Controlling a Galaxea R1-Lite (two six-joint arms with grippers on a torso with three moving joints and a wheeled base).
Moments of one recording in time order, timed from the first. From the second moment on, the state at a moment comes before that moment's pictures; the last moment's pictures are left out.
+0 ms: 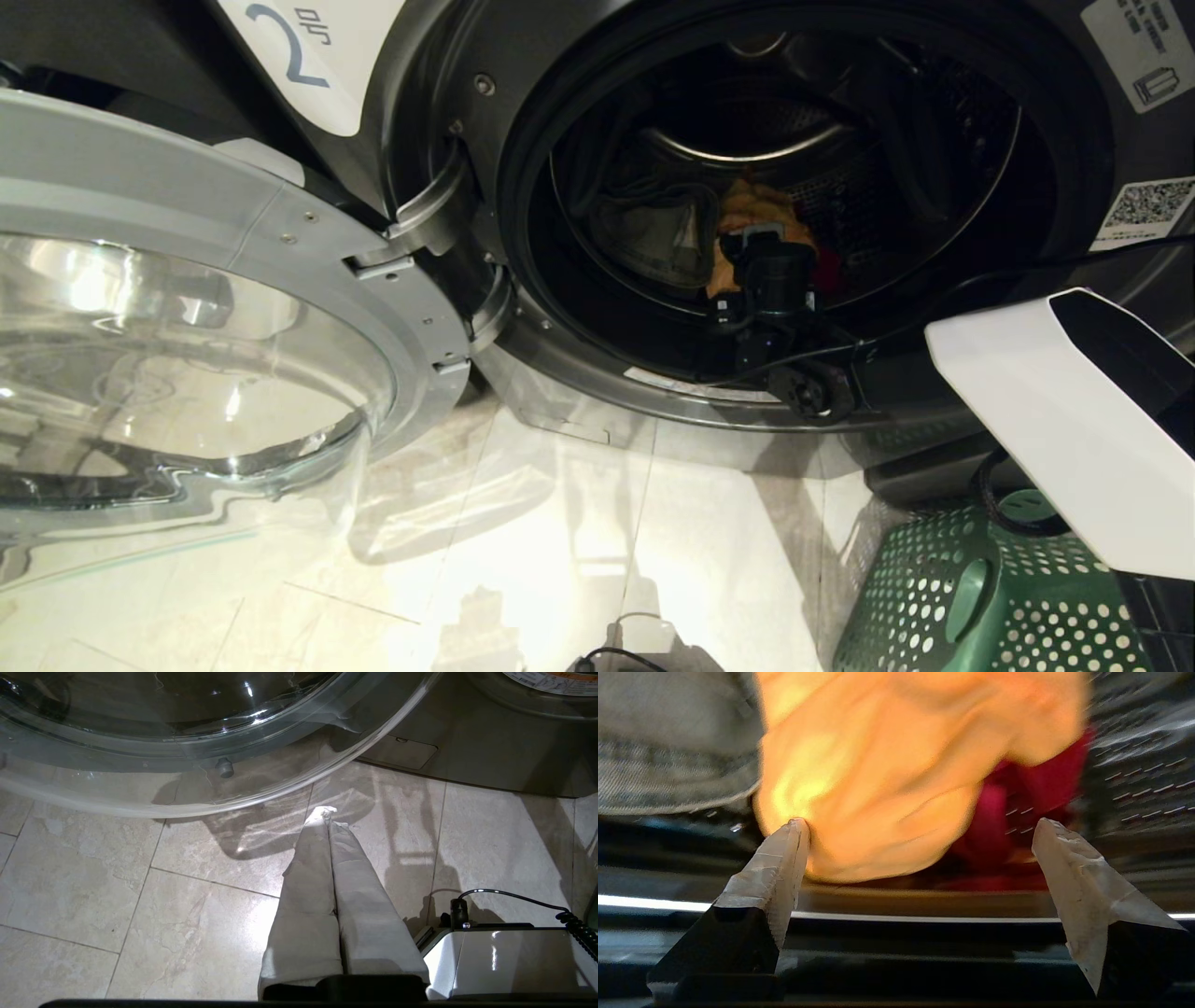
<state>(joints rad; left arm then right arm) -0.01 0.00 0.00 0.00 0.00 0.01 0.44 2.35 -1.72 -0.60 -0.74 -0.10</state>
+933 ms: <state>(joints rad) -0.01 0.00 0.00 0.00 0.00 0.01 0.43 2.41 -1.84 -0.55 -0.63 -0.02</state>
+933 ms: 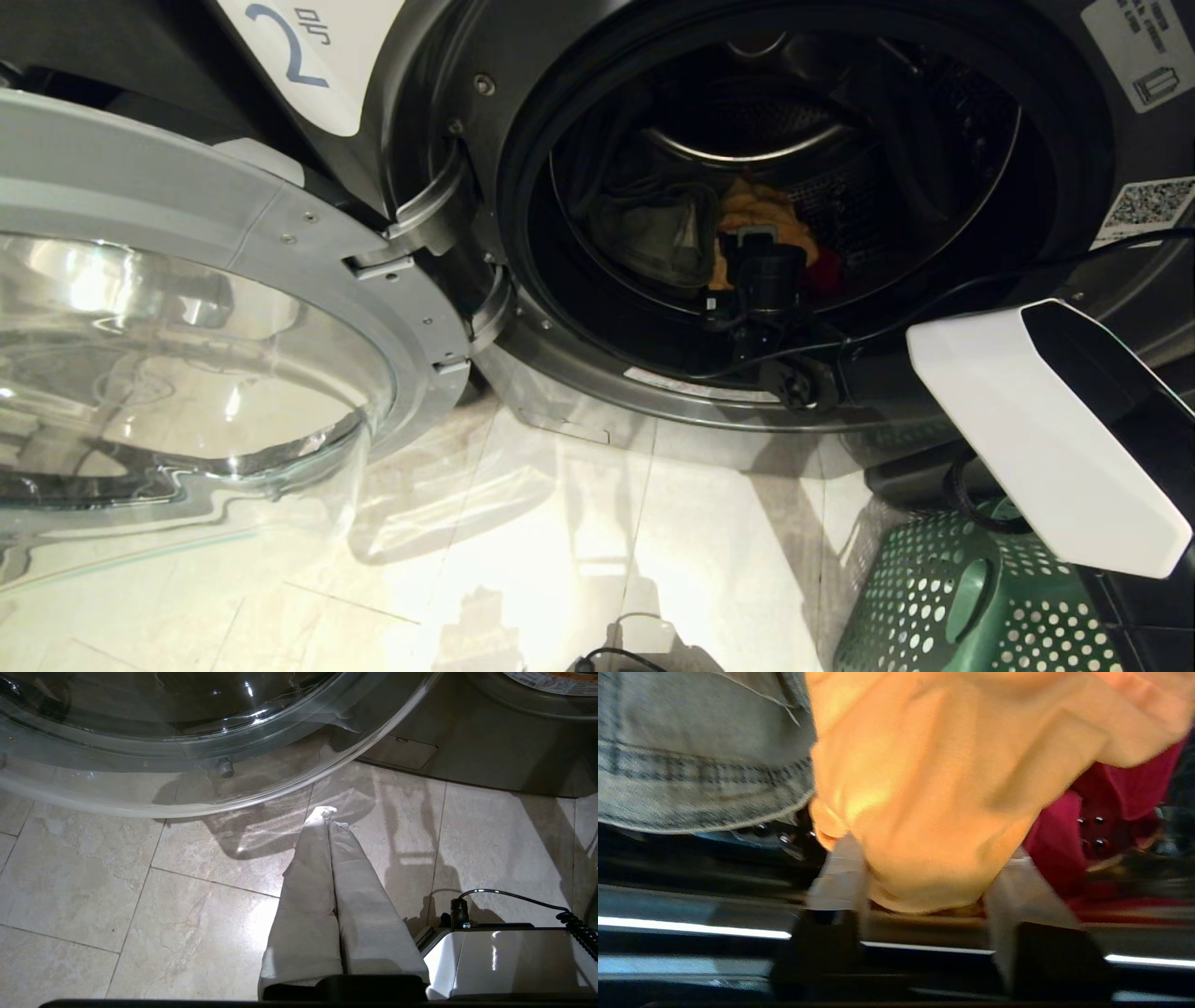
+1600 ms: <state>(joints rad) -0.01 0.00 0.00 0.00 0.00 0.01 0.44 2.32 -1.77 -0.55 -0.64 0.00</state>
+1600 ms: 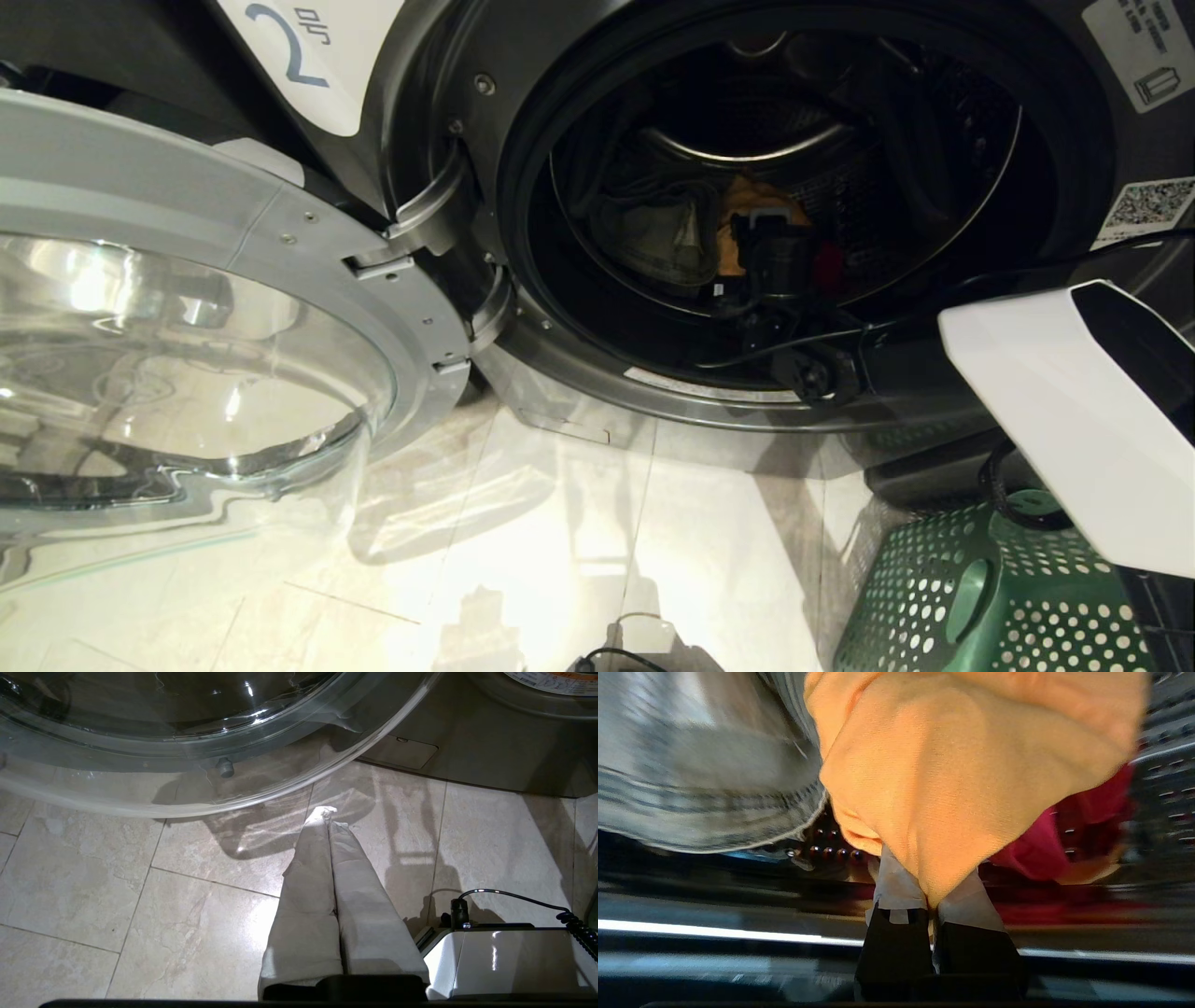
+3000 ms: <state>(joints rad) -0.01 0.00 0.00 0.00 0.00 0.01 0.70 1.65 -1.01 -0.94 -0.68 -0.11</state>
